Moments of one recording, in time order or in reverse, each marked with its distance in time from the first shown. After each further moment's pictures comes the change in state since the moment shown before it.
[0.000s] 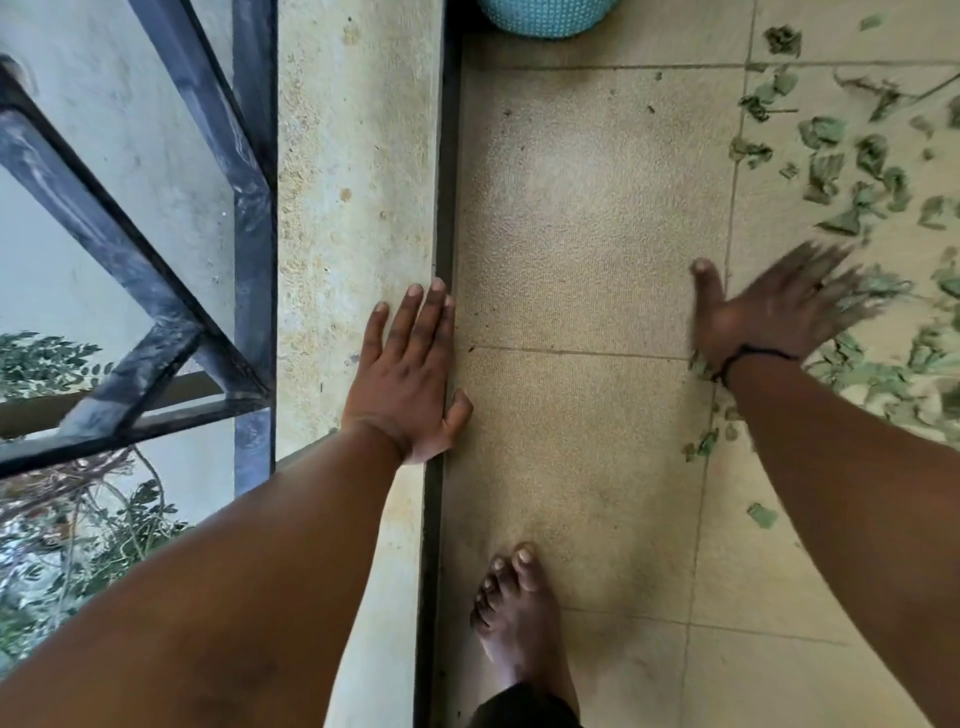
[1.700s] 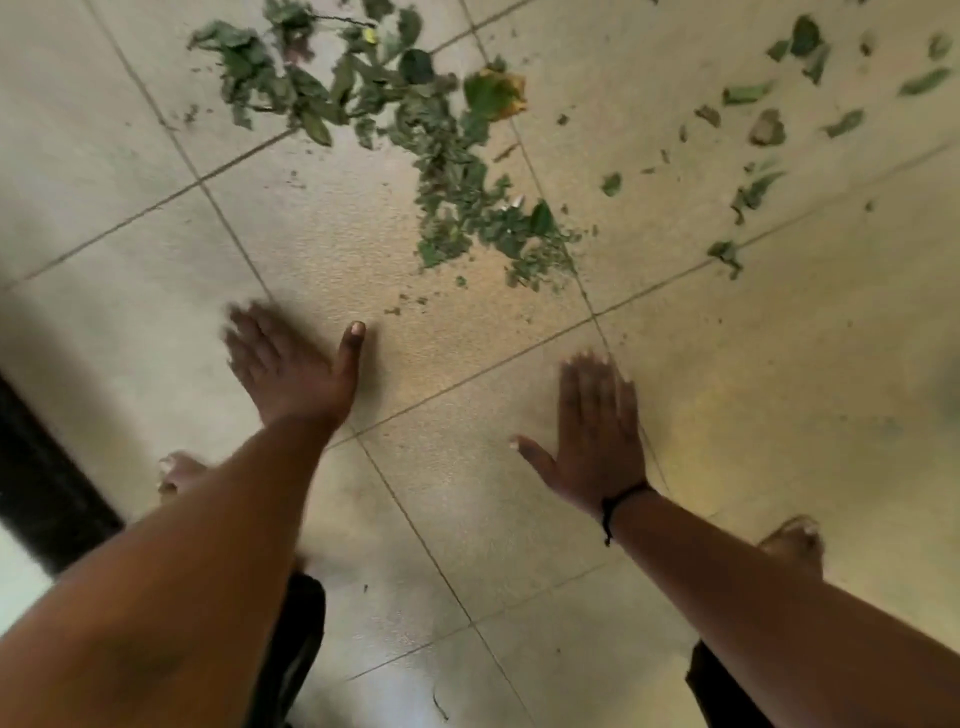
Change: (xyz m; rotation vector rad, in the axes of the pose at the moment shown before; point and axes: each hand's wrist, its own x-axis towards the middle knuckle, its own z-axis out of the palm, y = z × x) left_hand -0.061 0.360 0.069 -0.325 -0.161 -0.334; right_hand -0.233 0.432 0.127 0.037 -0.029 -0.290
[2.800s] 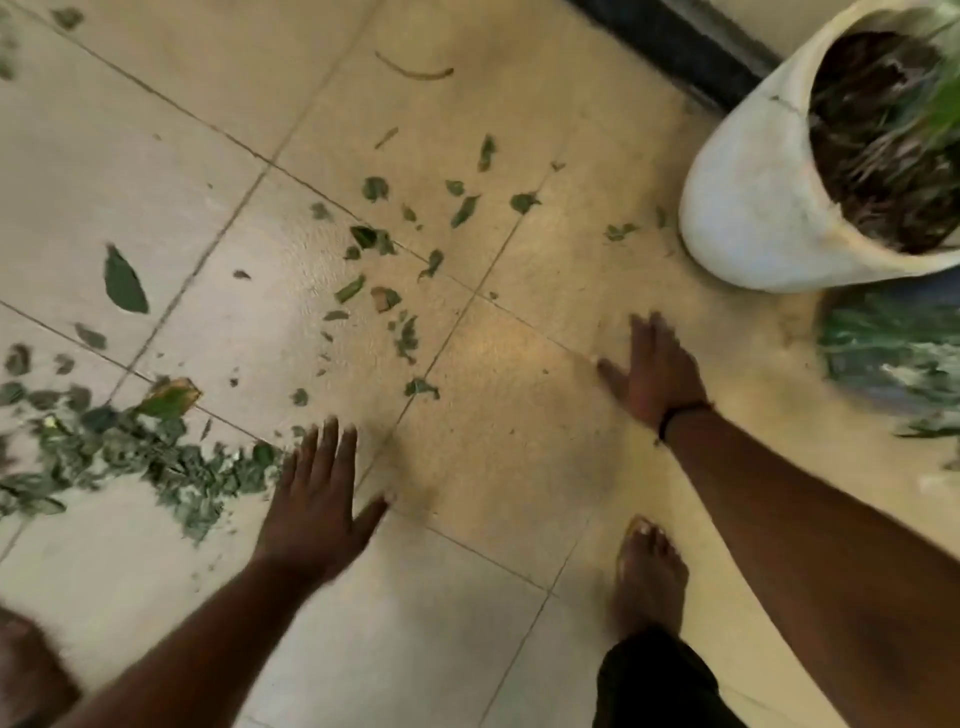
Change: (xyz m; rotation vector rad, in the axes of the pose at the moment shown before) left_hand -0.085 0.270 -0.011 0.565 -0.301 1.035; right_hand -0.032 0.344 -0.108 0.389 -0.026 0.797
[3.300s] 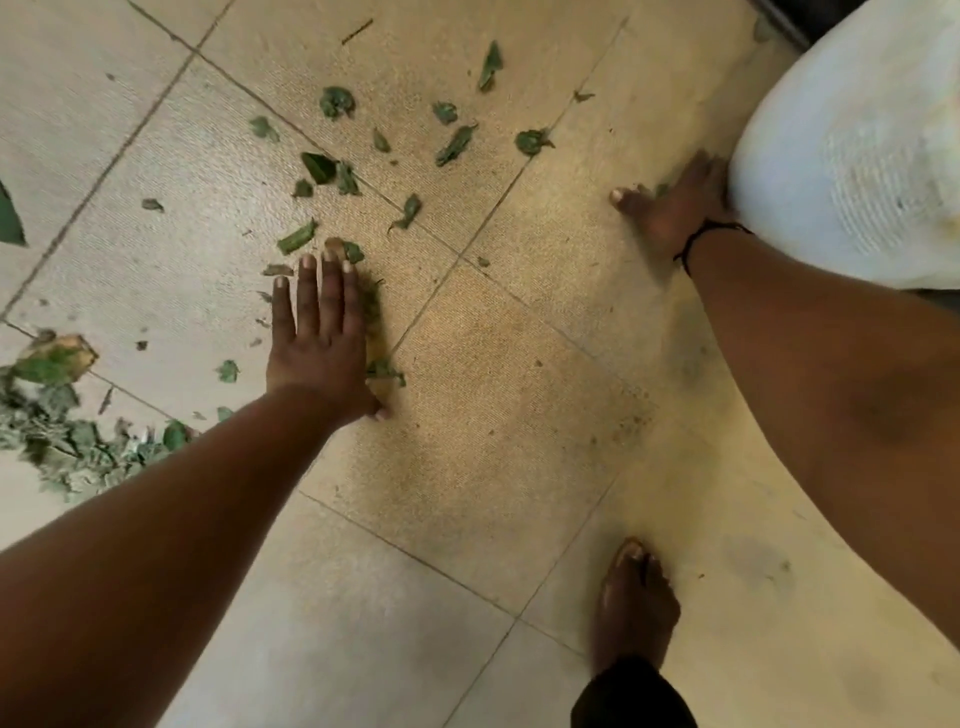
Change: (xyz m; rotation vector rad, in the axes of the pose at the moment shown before) left_hand 0.147 0.045 -0.012 0.350 -0.076 -0.133; right_hand 0.172 0.006 -0.027 0.197 0.046 0.207
